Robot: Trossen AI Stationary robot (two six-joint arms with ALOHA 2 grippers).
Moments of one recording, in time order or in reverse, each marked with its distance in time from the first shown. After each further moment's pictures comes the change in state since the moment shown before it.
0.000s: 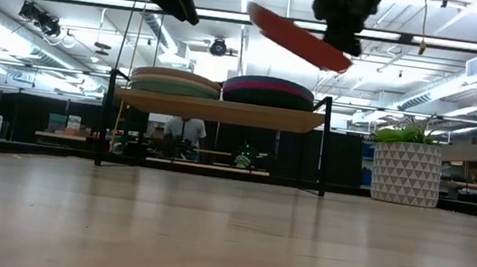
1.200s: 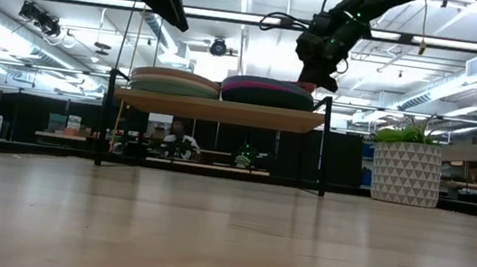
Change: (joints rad) left arm 0.000 0.000 0.000 -0.061 0.002 -0.161; right arm -0.307 0.335 0.250 0.045 -0.204 -0.187
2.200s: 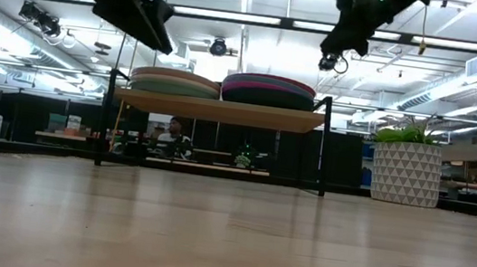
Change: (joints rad) left arm -0.017 -0.124 -0.311 0.293 0.065 0.011; right arm 0.148 -0.563 -0.539 0.367 0.113 0.020
